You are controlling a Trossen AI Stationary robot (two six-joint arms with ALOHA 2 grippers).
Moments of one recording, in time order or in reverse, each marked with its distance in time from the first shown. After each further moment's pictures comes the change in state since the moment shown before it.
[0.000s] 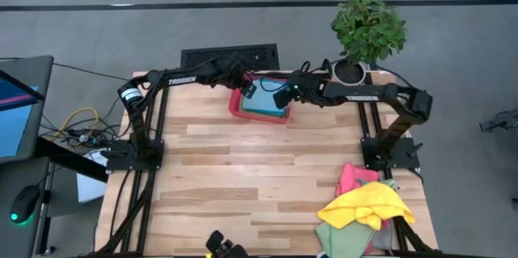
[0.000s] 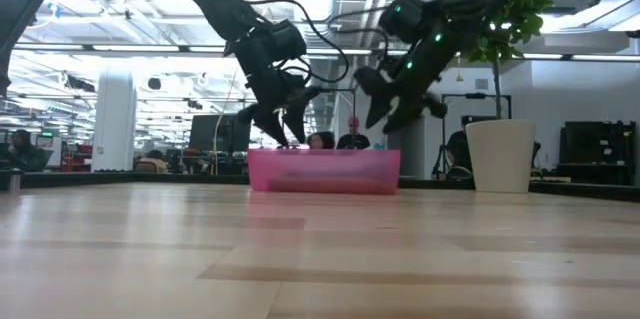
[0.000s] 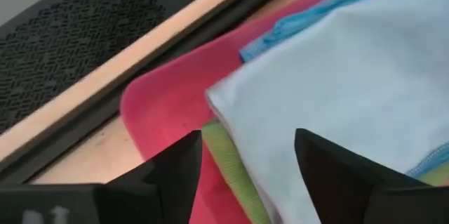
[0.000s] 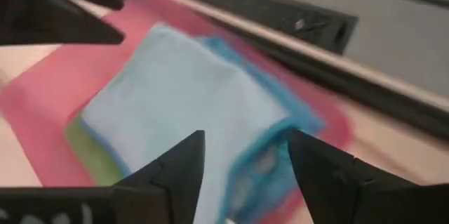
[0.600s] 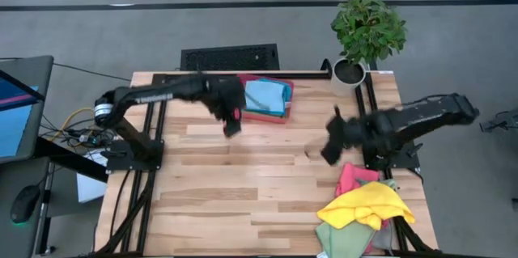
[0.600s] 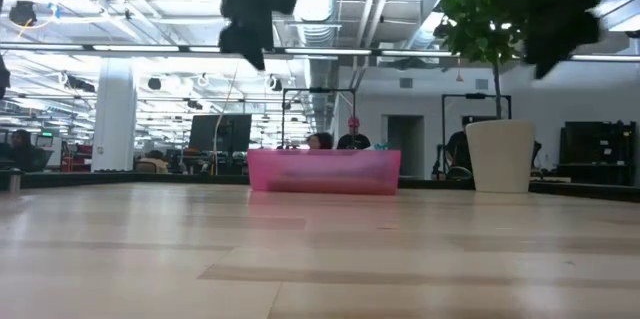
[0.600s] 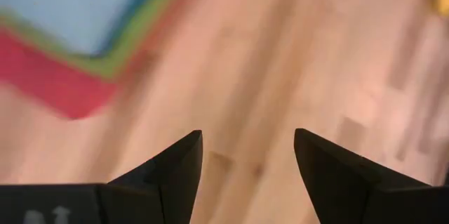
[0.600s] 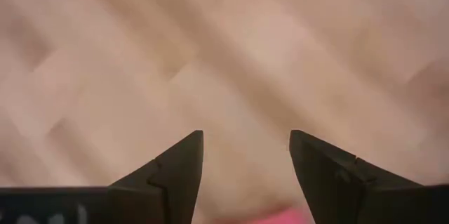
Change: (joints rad) left arm -0.362 -0.276 0.129 -0.618 0.254 0.056; right arm 0.680 -0.548 -0.040 -0.972 -0.089 0.542
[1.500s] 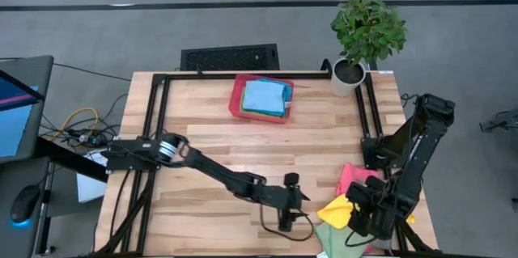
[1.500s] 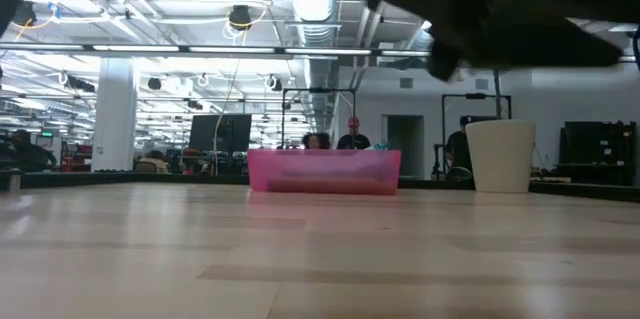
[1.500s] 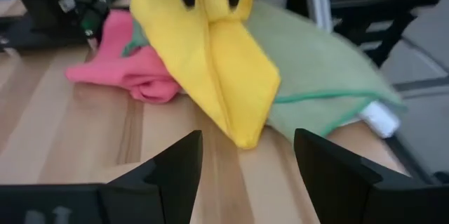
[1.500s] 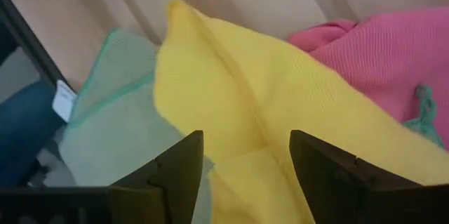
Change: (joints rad) left arm -0.610 0.697 0.163 1.262 -0.356 0.127; right arm 0.842 0.334 0.042 0.113 -0.047 0.666
